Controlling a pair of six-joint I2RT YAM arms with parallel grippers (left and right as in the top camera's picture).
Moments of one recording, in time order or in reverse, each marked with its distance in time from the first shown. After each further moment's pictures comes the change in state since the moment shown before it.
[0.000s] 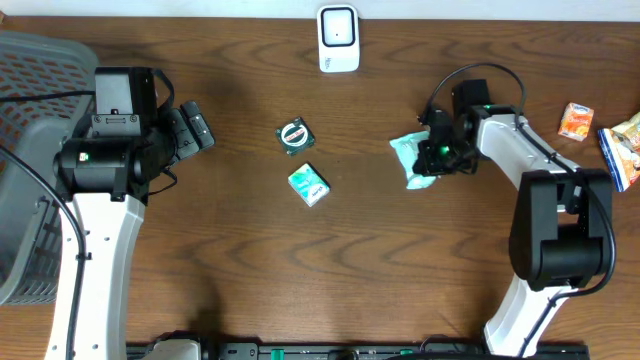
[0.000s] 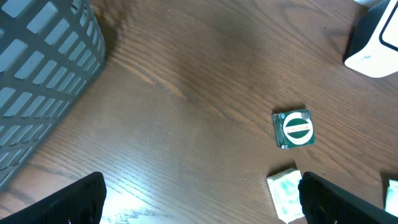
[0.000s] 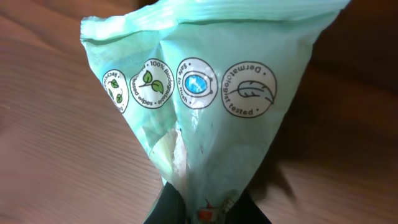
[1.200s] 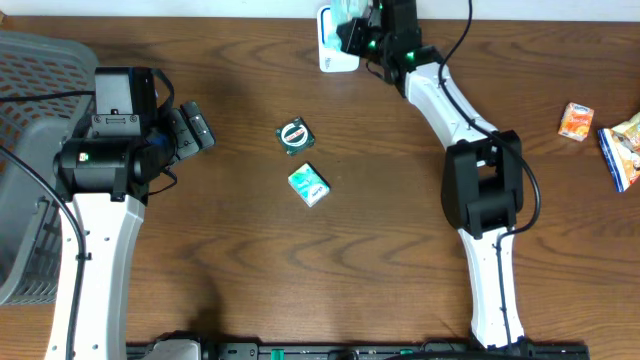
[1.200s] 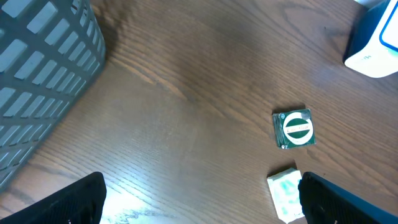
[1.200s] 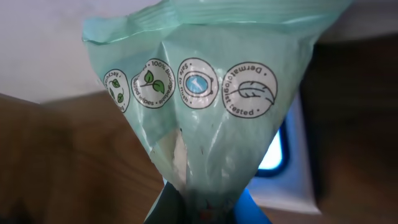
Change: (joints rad) left arm 0.000 0.000 0.000 0.000 0.000 0.000; right arm 0.208 0.460 0.777 0.555 0.041 0.635
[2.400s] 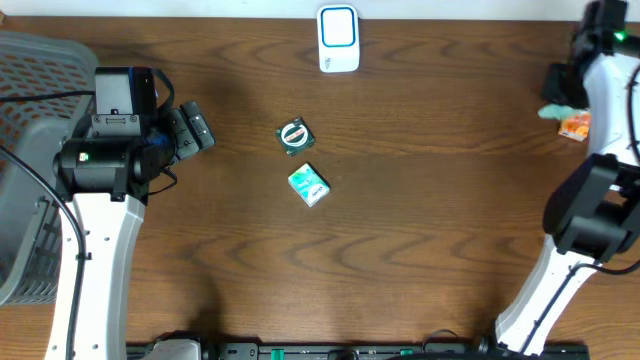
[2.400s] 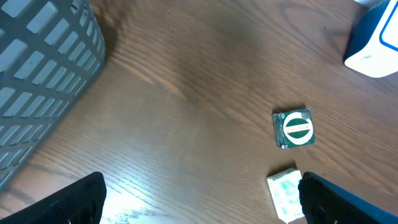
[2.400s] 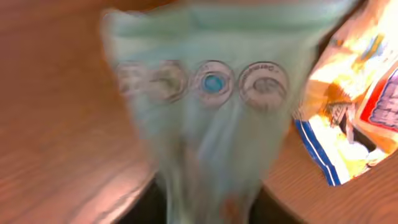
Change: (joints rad) left arm 0.000 0.000 0.000 0.000 0.000 0.000; right arm -0.601 -0.218 -0.020 -0.877 0.523 -0.506
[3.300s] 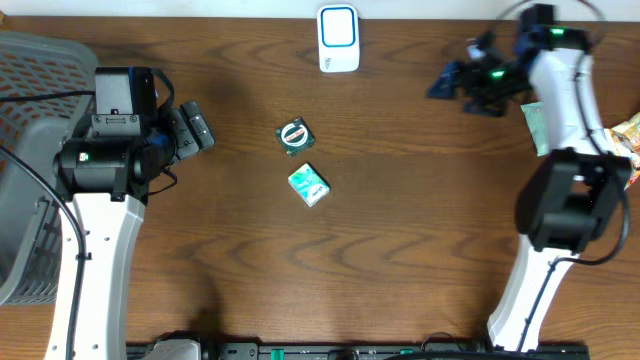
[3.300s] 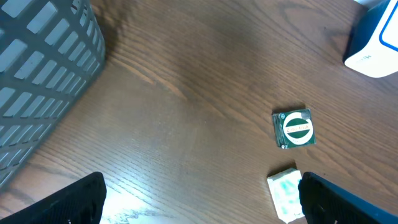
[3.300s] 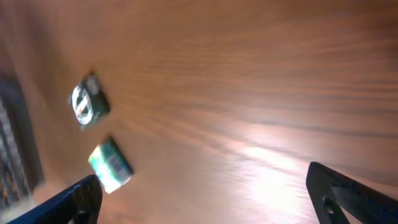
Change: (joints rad) left arm 0.000 0.000 0.000 0.000 0.000 0.000; right arm 0.244 0.005 -0.035 -0.145 -0.795 -0.027
